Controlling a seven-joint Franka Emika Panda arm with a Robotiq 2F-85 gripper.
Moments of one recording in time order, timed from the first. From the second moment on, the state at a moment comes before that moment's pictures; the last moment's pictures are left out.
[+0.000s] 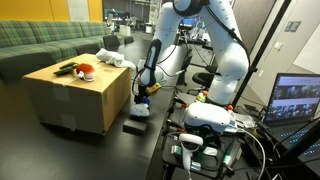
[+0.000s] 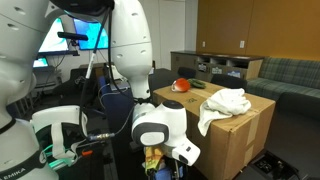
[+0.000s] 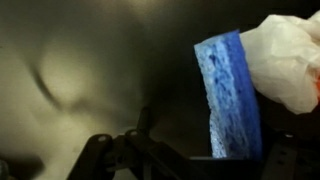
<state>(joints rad) -0.20 0.66 0.00 -2.39 0.03 3.05 0.08</state>
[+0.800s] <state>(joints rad) -0.20 0.62 0.01 -2.39 0.03 3.03 0.05</state>
